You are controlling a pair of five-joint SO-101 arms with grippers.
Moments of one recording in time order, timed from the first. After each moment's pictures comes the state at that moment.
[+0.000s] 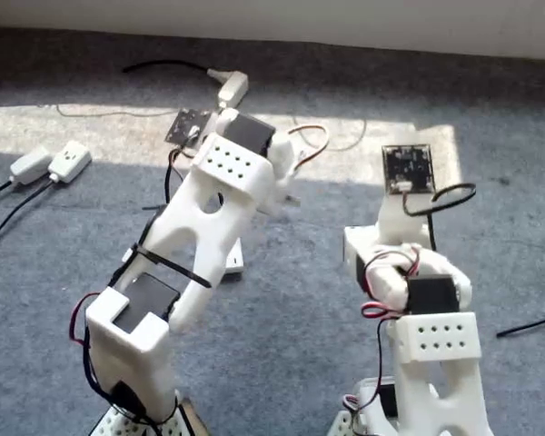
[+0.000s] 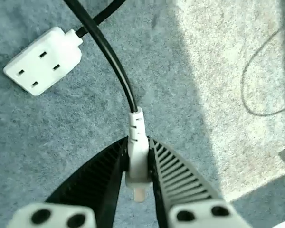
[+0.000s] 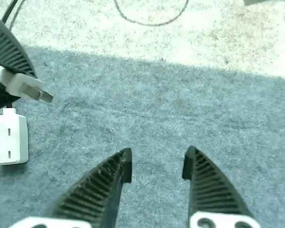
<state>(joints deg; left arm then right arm) 23.3 16.4 -20.2 84.1 96.2 -9.0 -52.9 52.6 57.5 2.2</state>
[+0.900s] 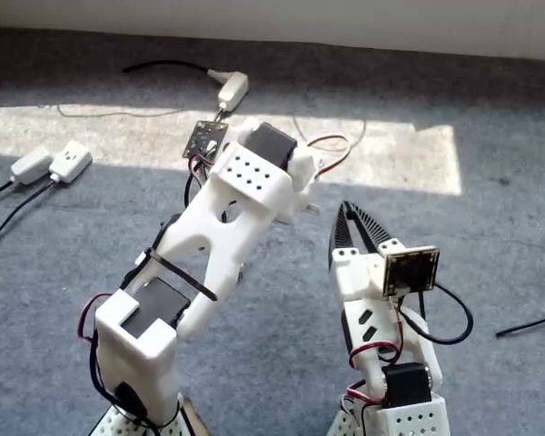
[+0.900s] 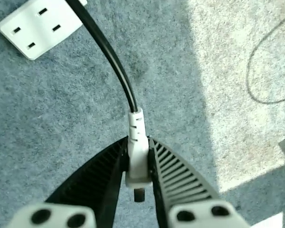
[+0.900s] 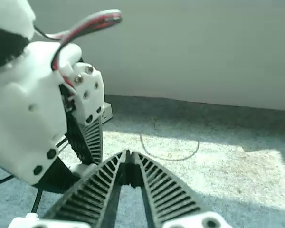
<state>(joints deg) 27.8 16.5 -20.4 83.9 104.0 -13.2 -103.4 95.3 22.1 2.2</state>
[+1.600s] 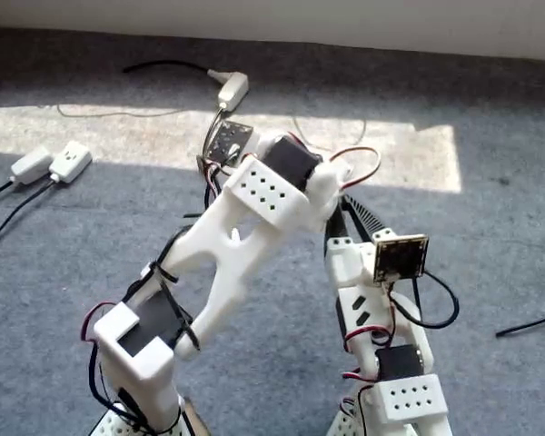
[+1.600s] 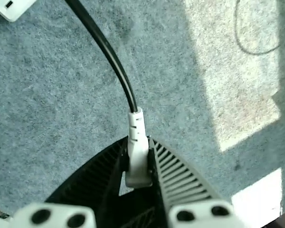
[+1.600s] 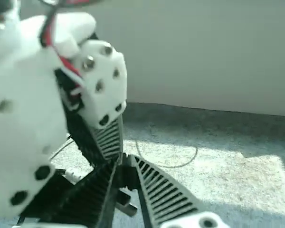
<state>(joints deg) 33.9 12.8 -21.8 83.9 104.0 -13.5 -79.0 95.3 0.0 2.7</state>
